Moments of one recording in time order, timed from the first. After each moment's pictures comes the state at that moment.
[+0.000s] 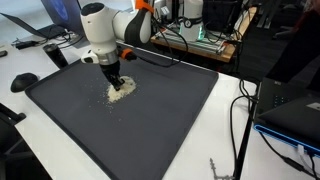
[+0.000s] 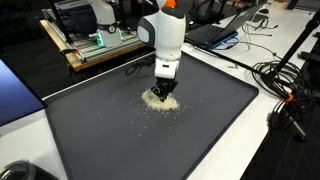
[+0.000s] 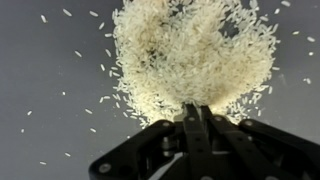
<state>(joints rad) -0.03 0.67 -0.08 -1.87 -0.09 2.60 0.07</state>
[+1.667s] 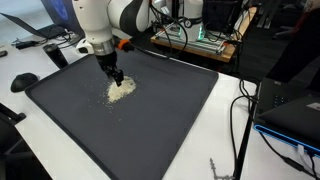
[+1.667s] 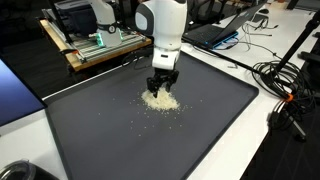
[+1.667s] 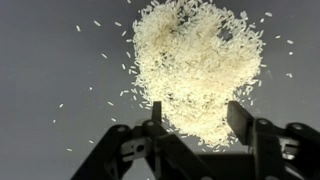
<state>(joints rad) -0.03 0.58 -0.09 -1.88 -0.09 2.50 0.08</state>
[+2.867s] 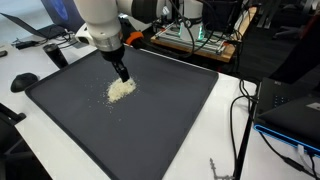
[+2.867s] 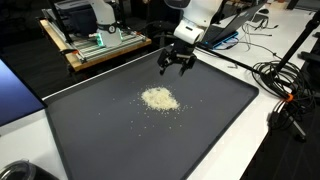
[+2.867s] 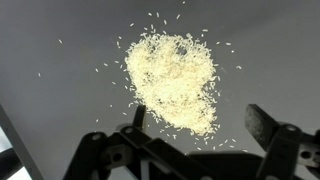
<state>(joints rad) 0.16 0.56 -0.14 -1.72 -0.24 2.11 0.58</state>
